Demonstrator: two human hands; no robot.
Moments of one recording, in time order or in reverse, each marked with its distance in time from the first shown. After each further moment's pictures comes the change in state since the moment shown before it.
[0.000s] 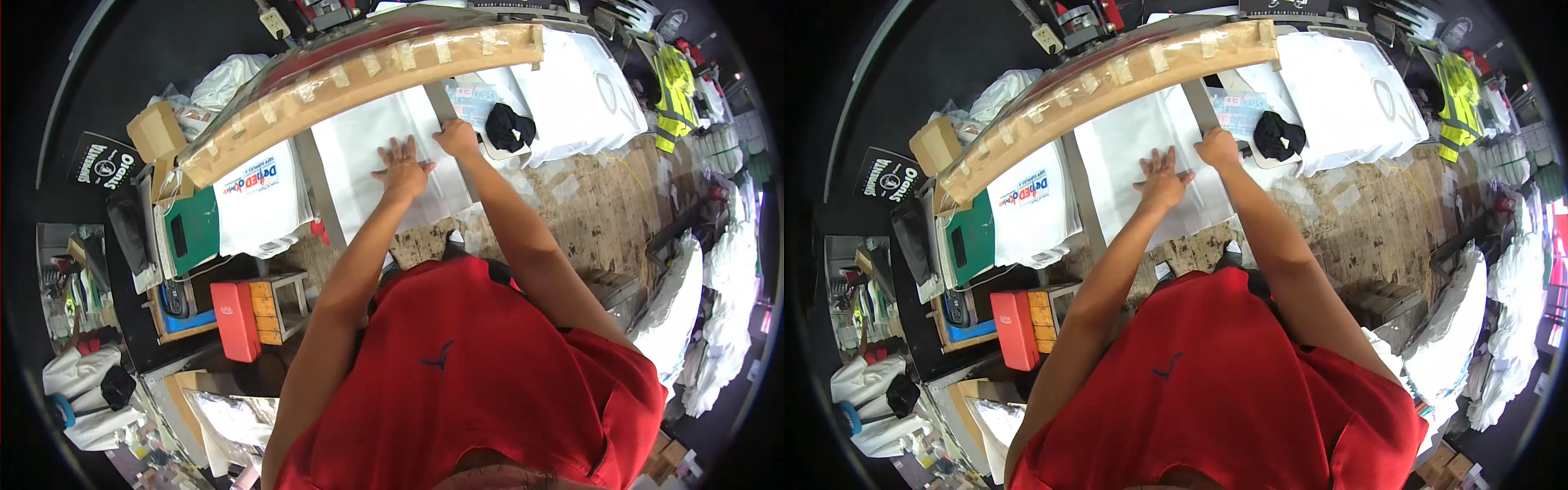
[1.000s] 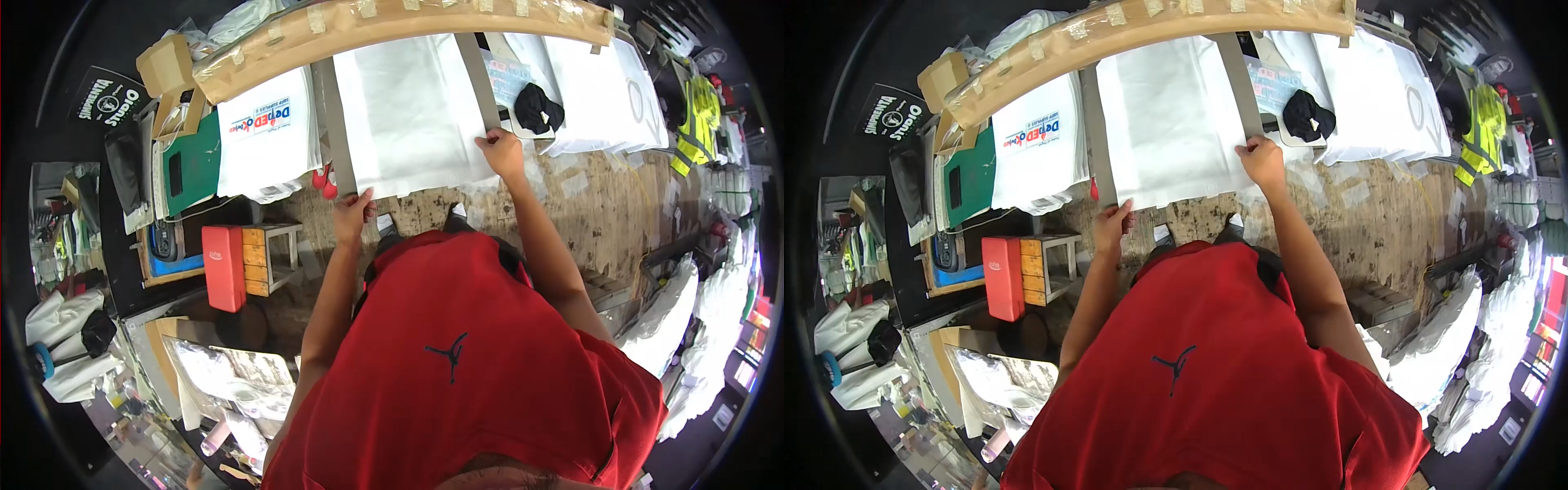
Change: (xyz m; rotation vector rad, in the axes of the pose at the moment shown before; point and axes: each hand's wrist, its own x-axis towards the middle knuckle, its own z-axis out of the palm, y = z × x) left_hand -0.160 -0.177 0.062 -1.316 0.244 -0.453; right_hand -0.115 0.015 -0.009 0.382 0.102 0.090
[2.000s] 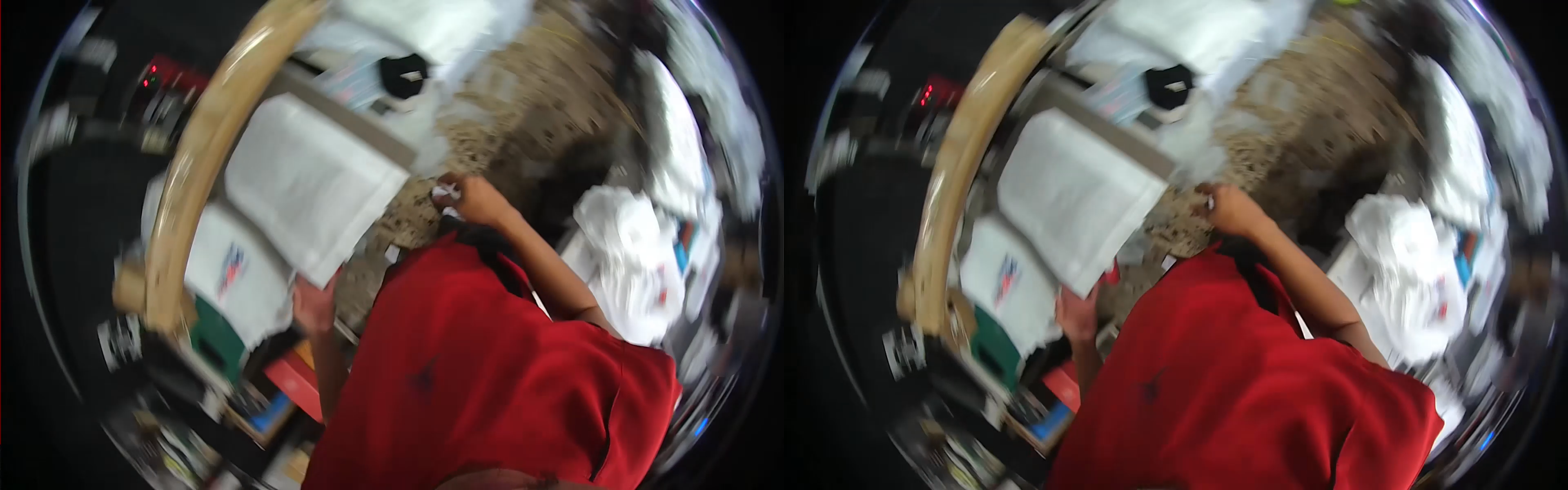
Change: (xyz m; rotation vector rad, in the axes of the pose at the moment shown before) left_hand -0.005 0.069 -0.018 -0.658 -0.920 -0.026; right_hand -0.176 0.014 -0.083 0.119 -0.079 0.270
